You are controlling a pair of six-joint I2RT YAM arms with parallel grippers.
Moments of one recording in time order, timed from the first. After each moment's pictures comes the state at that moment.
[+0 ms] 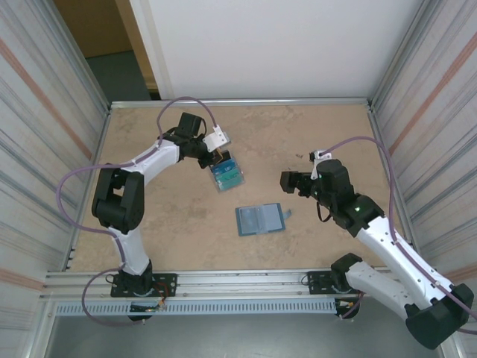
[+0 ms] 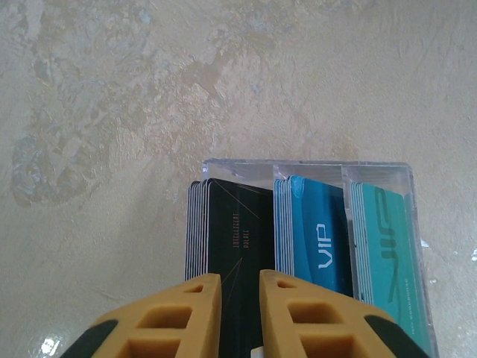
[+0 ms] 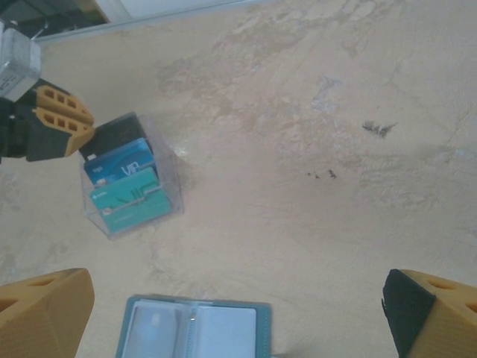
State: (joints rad) left arm -0.36 1.86 1.36 -0.43 0.37 0.69; right arm 0.53 0.86 0.78 -0.50 0.14 0.45
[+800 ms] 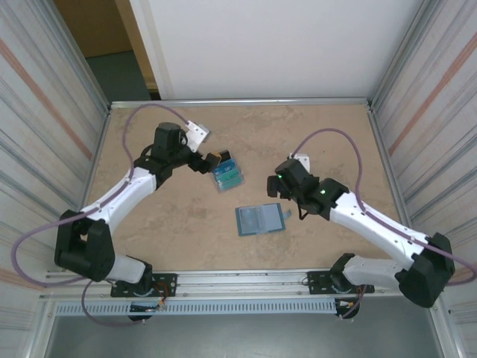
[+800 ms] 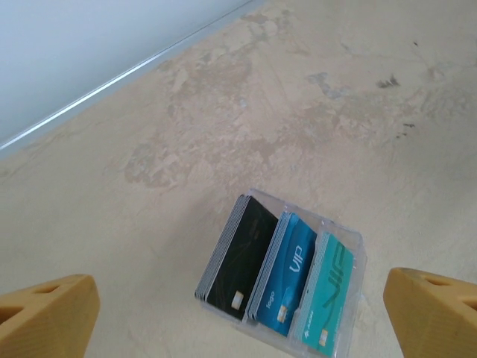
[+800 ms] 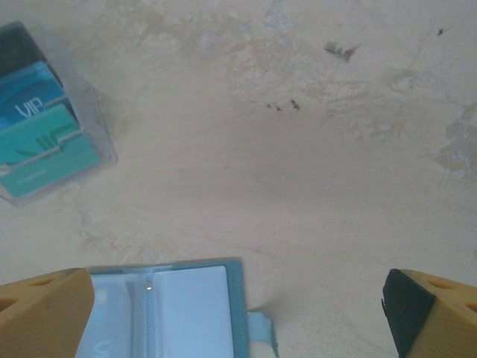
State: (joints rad) left arm -0.37 1.39 0.99 -0.16 0.24 0.24; right arm 0.79 1.19 0.96 -0.72 0.45 0.65
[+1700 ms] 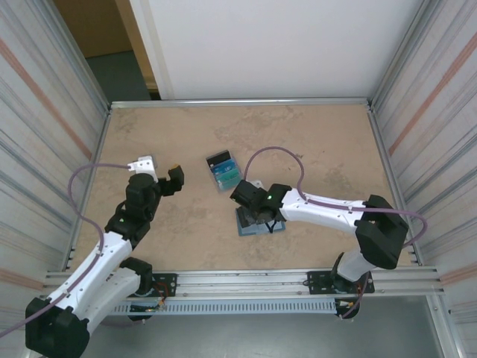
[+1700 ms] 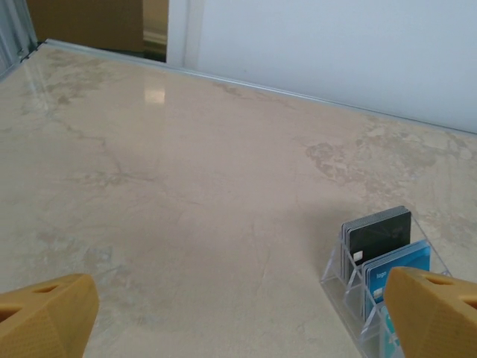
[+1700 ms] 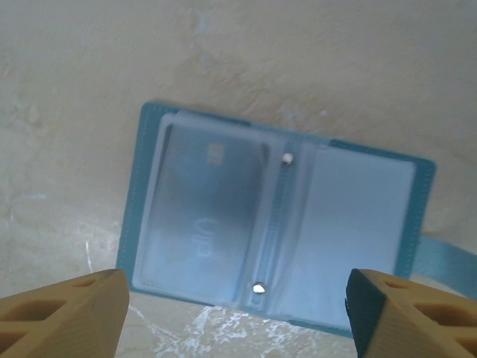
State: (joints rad) left arm -0.37 0.78 0.49 -0.08 -0.32 -0.35; right arm 1.04 1.56 1.06 -0.77 0.24 0.68
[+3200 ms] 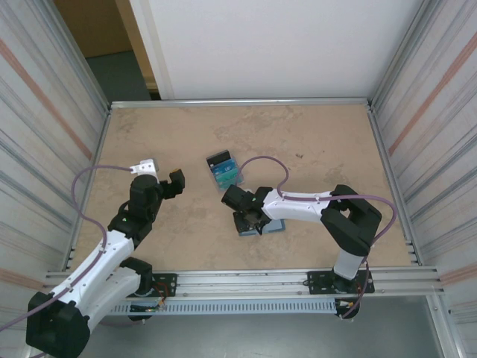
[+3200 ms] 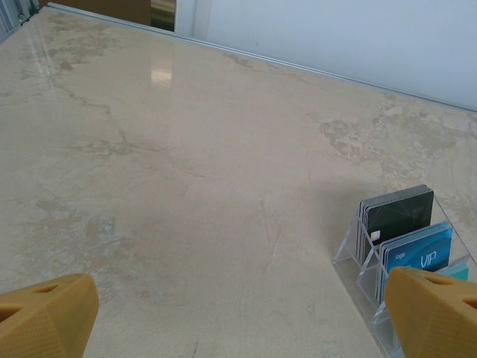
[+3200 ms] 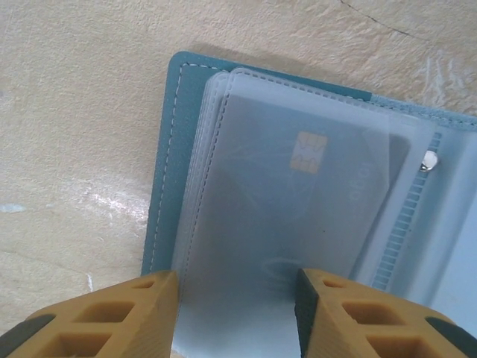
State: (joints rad) left arm -0.37 0.81 0.46 -0.08 -0.32 -0.38; right arm 1.03 1.75 1.06 -0.64 0.13 0.70
